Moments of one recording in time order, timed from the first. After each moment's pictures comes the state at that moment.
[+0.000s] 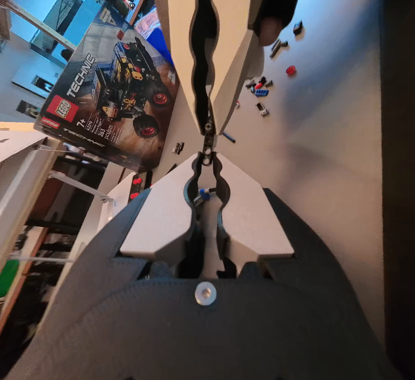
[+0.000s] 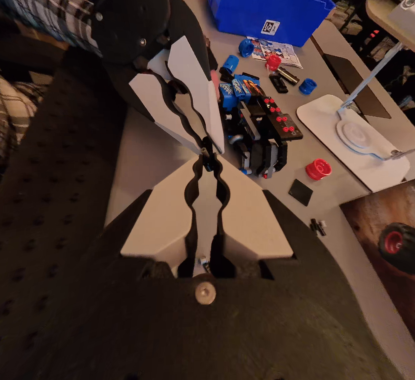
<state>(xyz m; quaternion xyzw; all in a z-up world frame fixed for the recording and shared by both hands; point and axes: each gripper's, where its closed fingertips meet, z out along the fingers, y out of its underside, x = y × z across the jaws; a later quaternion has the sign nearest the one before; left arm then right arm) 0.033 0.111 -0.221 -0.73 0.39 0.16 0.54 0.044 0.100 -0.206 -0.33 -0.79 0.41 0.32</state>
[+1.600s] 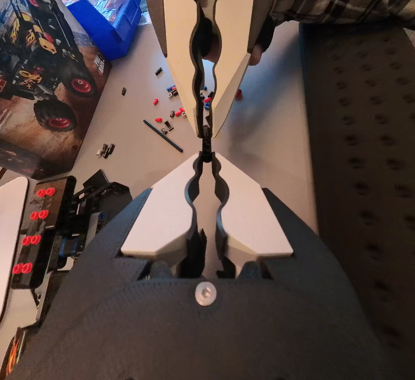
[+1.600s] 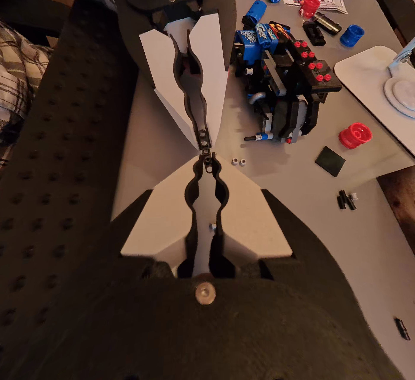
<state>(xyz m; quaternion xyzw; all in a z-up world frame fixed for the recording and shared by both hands) 0.064 0.109 -0.249 -0.78 0.37 -0.05 0.50 0.067 0.112 -0.240 -0.35 -0.82 0.38 0.24</state>
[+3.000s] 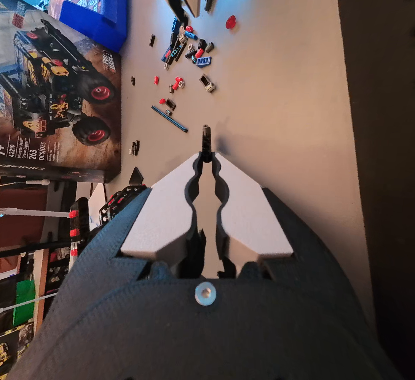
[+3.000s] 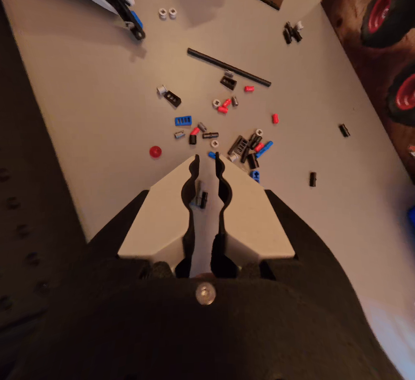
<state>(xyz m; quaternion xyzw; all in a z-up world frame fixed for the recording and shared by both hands) 0.054 0.113 -0.281 -0.74 0.49 0.17 0.44 0.147 0.222 -0.276 -0.51 -0.79 0.22 0.26</state>
